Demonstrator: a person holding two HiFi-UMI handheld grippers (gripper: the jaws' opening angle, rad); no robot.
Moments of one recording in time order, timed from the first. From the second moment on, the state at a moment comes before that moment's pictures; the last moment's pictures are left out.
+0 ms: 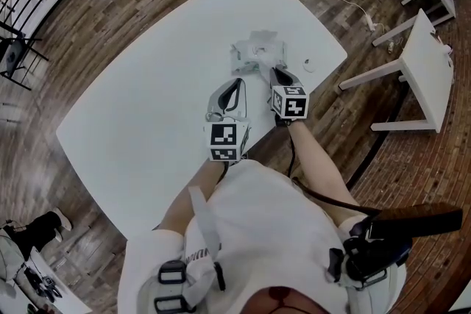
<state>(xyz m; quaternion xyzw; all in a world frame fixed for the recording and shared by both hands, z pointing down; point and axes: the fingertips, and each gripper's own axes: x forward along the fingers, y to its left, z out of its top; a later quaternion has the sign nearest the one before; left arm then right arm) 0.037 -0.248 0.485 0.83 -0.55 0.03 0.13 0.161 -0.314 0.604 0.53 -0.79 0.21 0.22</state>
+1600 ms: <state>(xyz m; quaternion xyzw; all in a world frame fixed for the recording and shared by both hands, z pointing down) 0.021 -0.243 0.475 0.82 -0.56 0.01 0.13 0.157 -0.305 0.401 0.53 -0.84 0.11 0.00</state>
